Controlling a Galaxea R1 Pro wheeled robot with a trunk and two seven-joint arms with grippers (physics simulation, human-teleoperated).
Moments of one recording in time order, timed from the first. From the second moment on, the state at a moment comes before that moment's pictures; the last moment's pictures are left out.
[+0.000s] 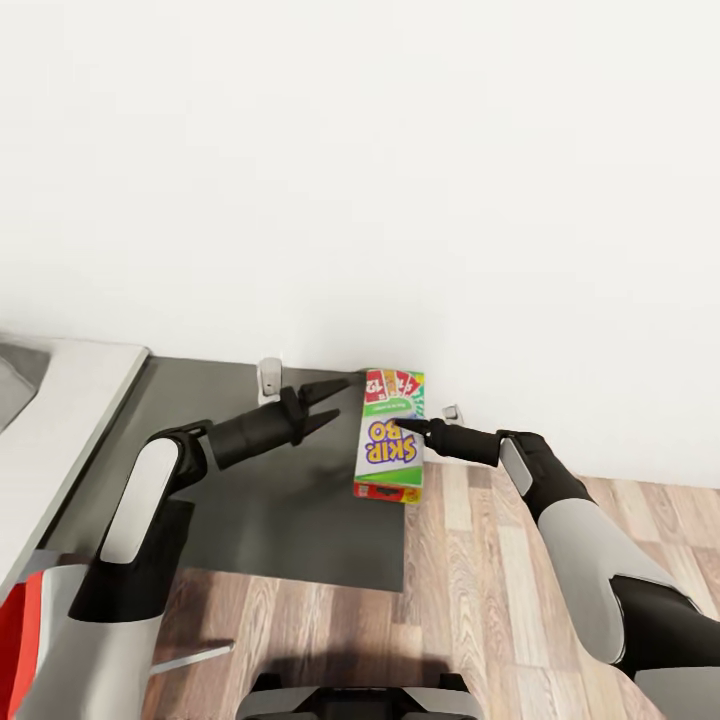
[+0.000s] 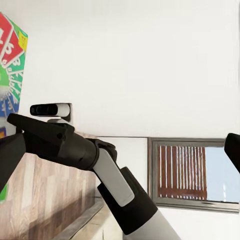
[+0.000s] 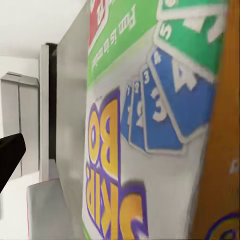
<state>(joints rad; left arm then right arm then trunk) -0.66 0.00 -0.08 -1.61 1.49 1.00 0.15 -1.02 -0.03 -0.20 -0.52 -0.15 0.72 1.03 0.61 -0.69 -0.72</state>
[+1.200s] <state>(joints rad) -0.65 0.00 -0.08 -1.61 1.49 1.00 0.15 -1.02 -0.04 -0.20 -0.53 -0.16 0.73 1.03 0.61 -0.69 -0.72</state>
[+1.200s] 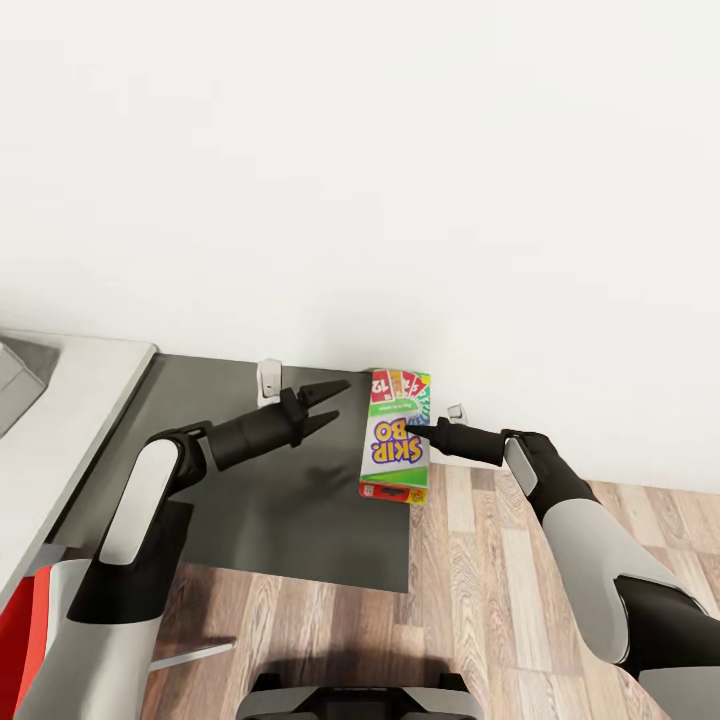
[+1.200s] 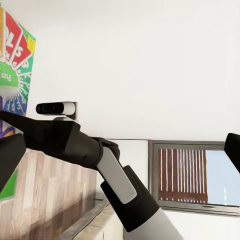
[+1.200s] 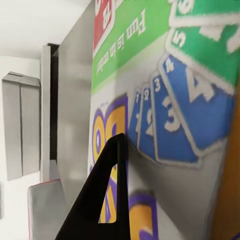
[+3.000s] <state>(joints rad) -0.60 0.01 -0.08 -1.61 1.49 1.00 0.14 -0.89 -0.09 -0.20 -0.88 -0.13 0.74 1.10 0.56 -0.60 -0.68</state>
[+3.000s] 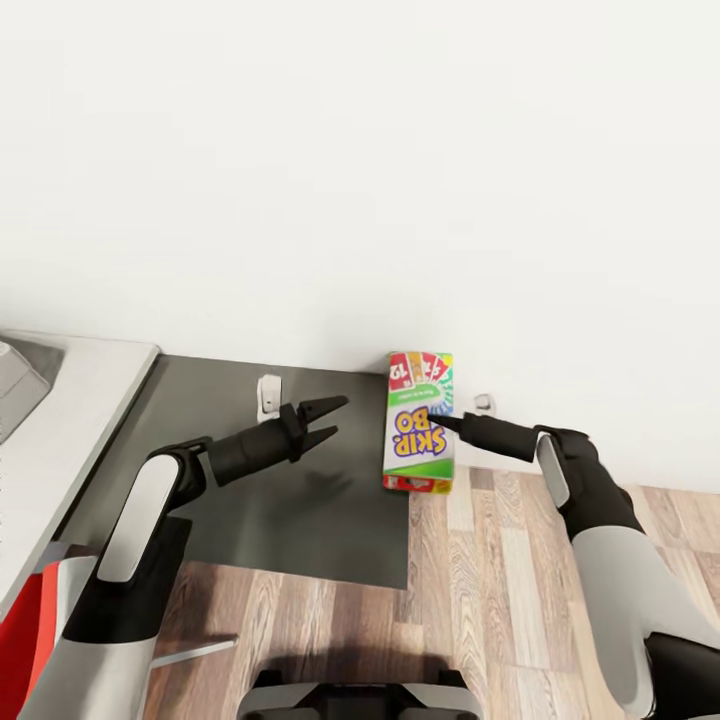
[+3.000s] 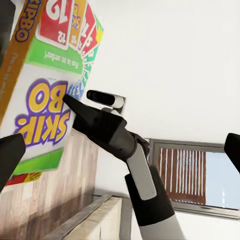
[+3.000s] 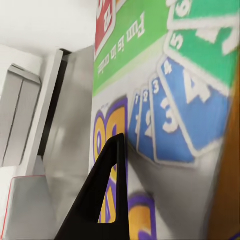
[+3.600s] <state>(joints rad) -0.59 0.01 -0.08 -1.61 1.49 1.00 0.14 -0.81 -0.10 -0.21 -1.01 -0.16 0.79 1.10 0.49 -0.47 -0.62</state>
